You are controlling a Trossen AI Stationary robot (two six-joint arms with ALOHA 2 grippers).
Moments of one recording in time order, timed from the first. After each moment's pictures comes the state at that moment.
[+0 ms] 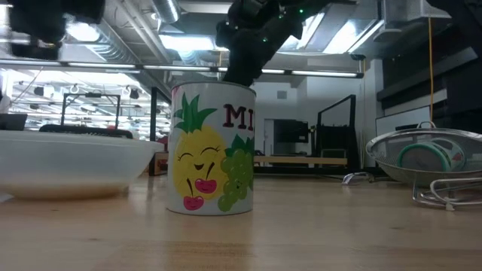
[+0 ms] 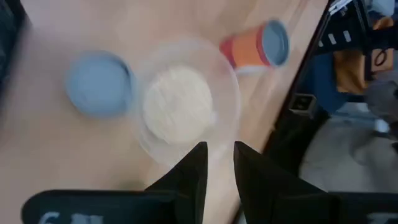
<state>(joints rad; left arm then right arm) -0.35 0.83 0.76 -0.73 0.10 -1.19 -0.25 1.97 1.69 -0.61 -0.24 -0.29</state>
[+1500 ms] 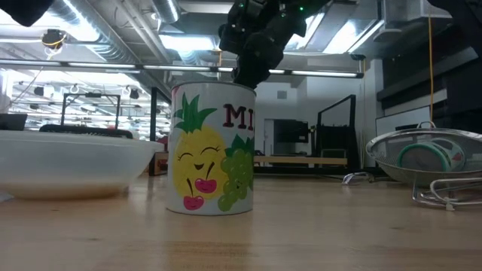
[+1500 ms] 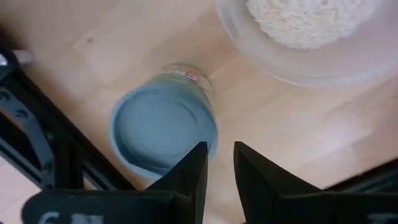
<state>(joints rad) -0.75 1.49 1.10 -1.12 0.03 -1.77 -0.23 1.97 1.69 -0.72 -0.24 -0.38</state>
